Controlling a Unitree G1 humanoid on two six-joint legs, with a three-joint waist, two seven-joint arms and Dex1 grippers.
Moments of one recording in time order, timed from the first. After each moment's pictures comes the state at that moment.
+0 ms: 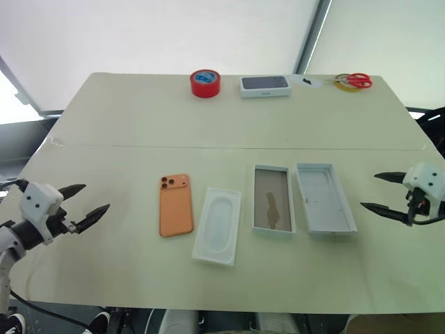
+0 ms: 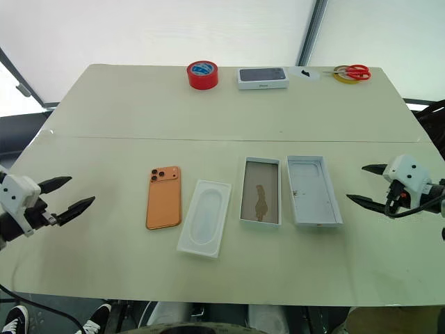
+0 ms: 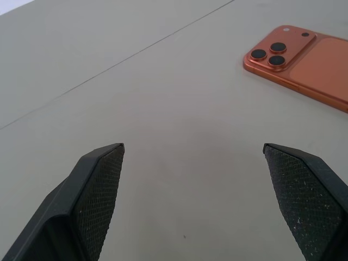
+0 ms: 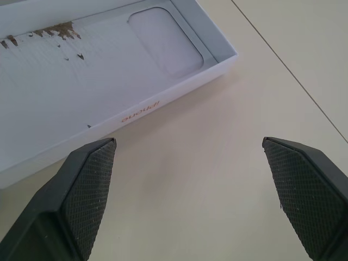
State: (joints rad) left arm 0.13 0.80 0.48 0.06 -0.40 0.05 -0.96; right arm -0.23 -1.05 -0.25 0.55 0.24 -0.19 1.26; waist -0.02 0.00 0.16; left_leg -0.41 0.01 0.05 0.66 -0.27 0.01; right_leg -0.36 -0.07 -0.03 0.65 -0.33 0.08
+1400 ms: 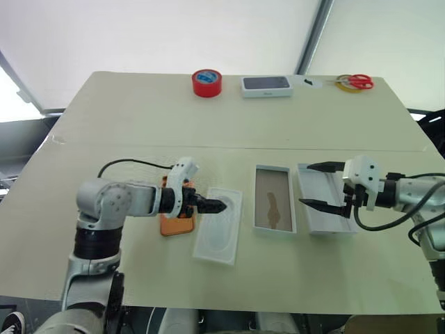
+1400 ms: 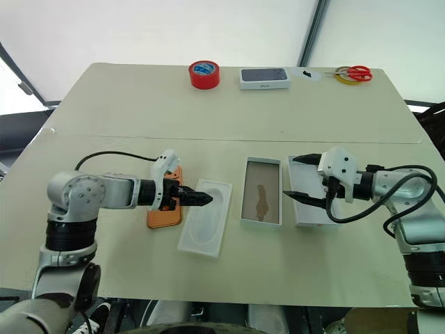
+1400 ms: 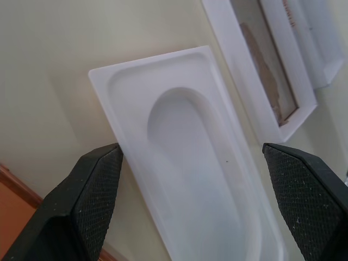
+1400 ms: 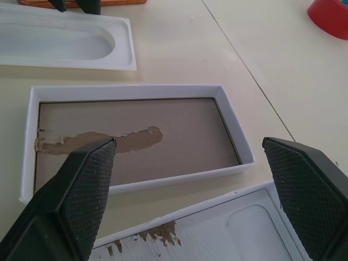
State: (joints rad) left arm -0.61 0.39 0.06 -0.17 -0.80 1.61 -0.39; right arm -0.23 -0.89 -0.12 -0.01 0.33 0.08 1.17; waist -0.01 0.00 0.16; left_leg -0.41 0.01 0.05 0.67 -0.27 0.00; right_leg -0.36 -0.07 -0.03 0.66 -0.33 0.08
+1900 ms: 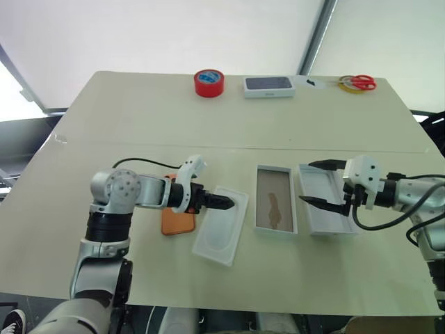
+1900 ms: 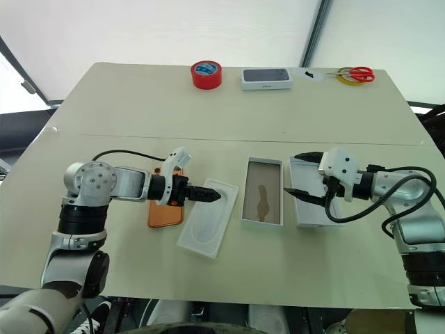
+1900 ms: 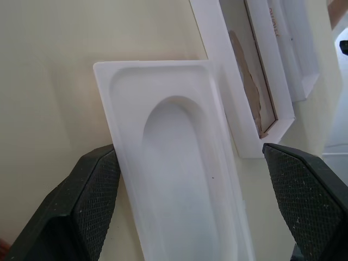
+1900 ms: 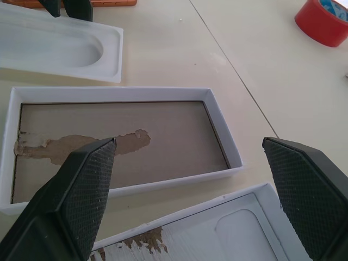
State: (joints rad) left arm -0.65 0.34 0.08 -0.01 -0.90 1.60 -0.34; right arm -0.24 -0.88 -0.12 0.01 0.32 0.03 1.14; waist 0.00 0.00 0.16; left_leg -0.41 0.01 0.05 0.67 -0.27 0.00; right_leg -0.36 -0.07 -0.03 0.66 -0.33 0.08
